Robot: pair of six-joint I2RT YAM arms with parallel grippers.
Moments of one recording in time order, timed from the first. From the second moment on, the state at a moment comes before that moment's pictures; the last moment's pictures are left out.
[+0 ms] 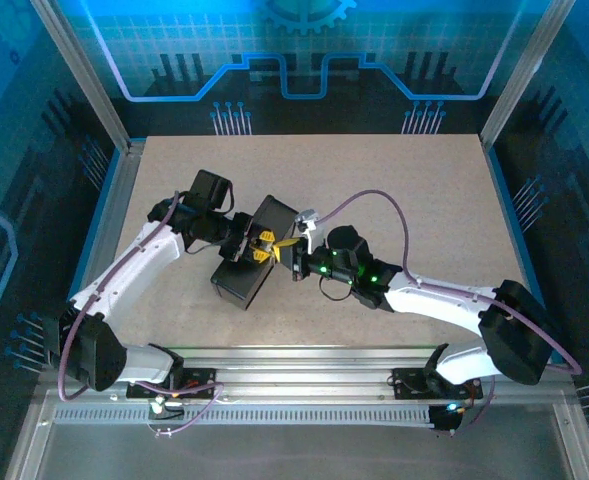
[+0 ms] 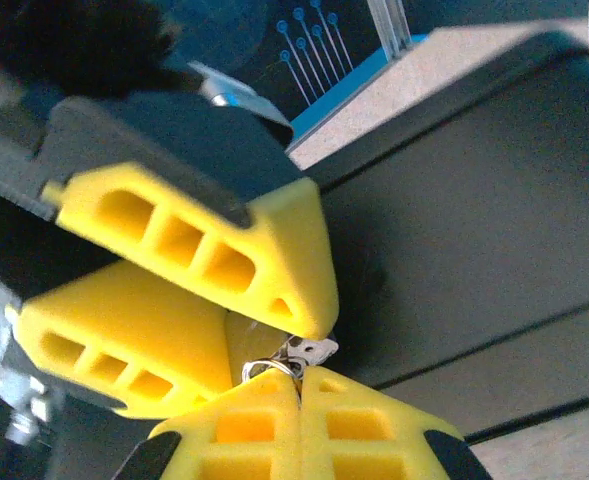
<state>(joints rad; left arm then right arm) -0.35 1.36 1.19 -0.86 0.66 -1.57 0.86 1.38 0.75 0.37 -0.16 0.50</state>
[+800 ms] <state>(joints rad) -0.33 1.36 1.19 -0.91 0.62 -1.49 0.77 1.46 0.86 0.17 -0.30 1.24</state>
